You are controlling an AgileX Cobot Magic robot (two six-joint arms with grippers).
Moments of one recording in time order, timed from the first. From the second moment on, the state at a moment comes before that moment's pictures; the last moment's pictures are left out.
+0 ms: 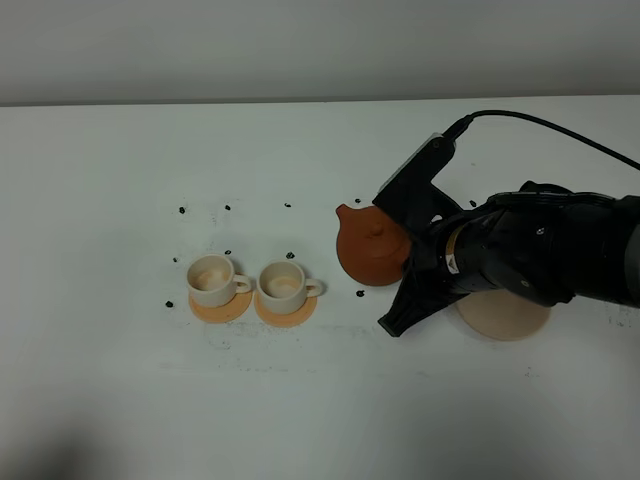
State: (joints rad) left arm 0.09 0.00 -0.46 -0.20 1.09 0.14; right arm 0.58 1.72 -0.95 -0.35 0.36 0.09
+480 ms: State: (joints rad) left arm 0.09 0.00 -0.46 -0.20 1.09 0.14; right arm 0.61 1.72 -0.97 -0.50 0.36 0.10
